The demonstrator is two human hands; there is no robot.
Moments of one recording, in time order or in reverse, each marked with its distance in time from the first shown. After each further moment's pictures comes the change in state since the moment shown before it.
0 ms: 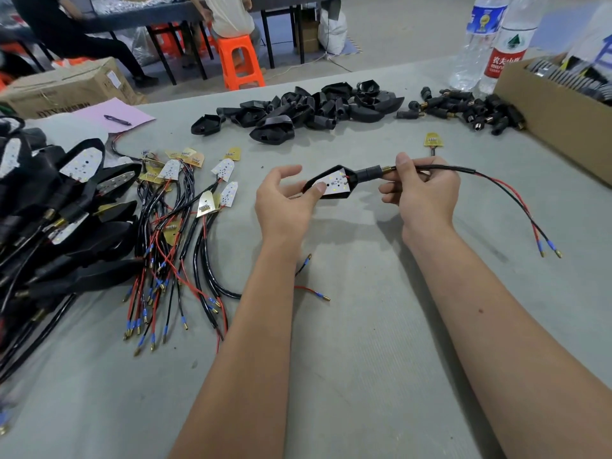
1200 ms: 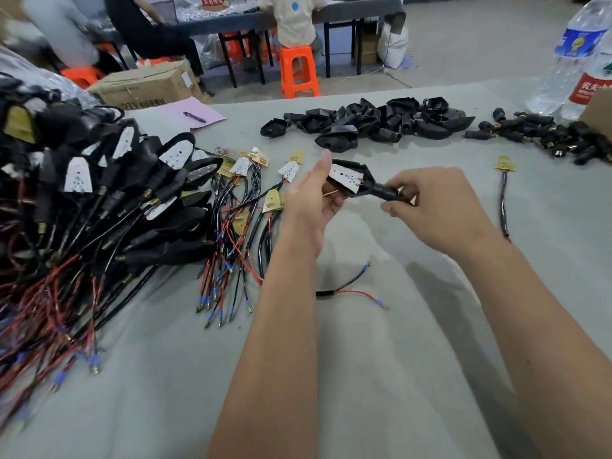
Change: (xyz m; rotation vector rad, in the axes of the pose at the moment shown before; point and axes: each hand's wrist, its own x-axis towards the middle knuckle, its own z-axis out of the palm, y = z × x) left_hand 0.007 0.036 -0.050 -0.472 -0.034 -0.212; right_hand -0.029 -0.032 0.036 -1.044 -0.652 -0.580
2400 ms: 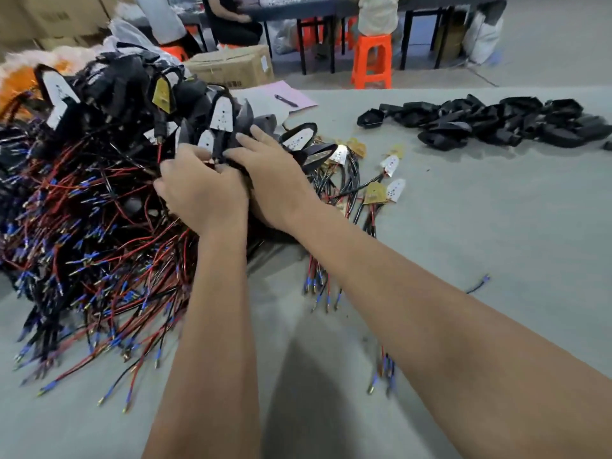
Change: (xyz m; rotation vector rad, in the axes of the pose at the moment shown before) left_hand -0.048 0.140 -0.205 1.106 1.110 0.483; right_hand 0.047 -0.292 0.171 0.100 -0.134 -0.652
